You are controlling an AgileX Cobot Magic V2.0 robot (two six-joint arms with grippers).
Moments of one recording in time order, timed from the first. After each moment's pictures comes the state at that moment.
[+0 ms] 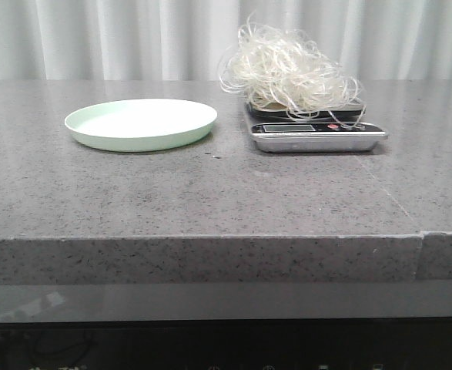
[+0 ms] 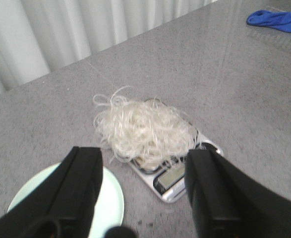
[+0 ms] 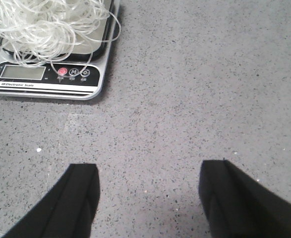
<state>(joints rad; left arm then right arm) -0.70 1.27 -1.45 0.07 0.66 -0.04 0.05 0.78 -0.71 0.12 0.59 -0.06</state>
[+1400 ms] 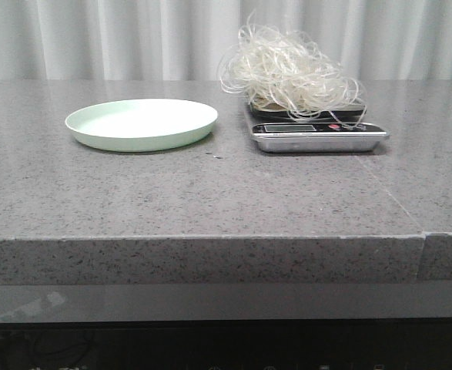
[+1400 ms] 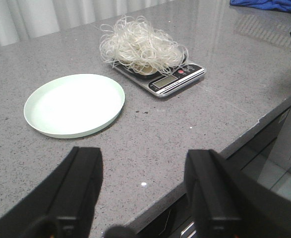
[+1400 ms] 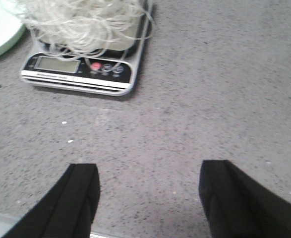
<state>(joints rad) -0.70 0.43 -0.68 0.05 0.63 -0.04 0.16 0.78 -0.71 0.12 0.60 -0.07</state>
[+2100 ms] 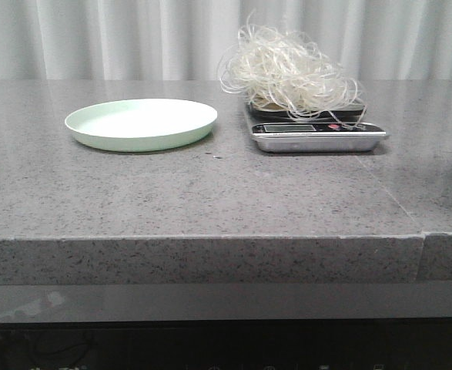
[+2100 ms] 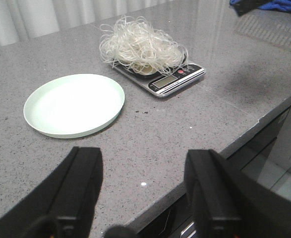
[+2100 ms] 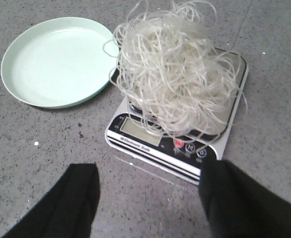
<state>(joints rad) -0.70 0.43 -0.68 0.05 0.63 -0.04 0.38 1.18 -1.14 0.12 0.64 -0.08</state>
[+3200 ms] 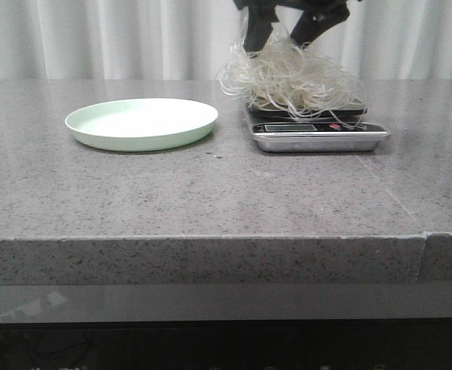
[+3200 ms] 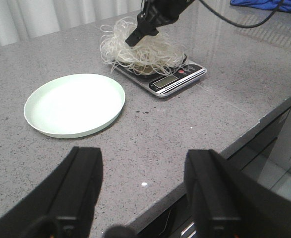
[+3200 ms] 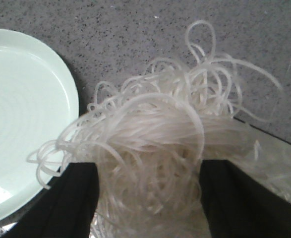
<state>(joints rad) -0.70 0.43 -0.68 0.05 0.63 -0.04 0.40 1.89 -1.72 0.04 0.64 -0.08</state>
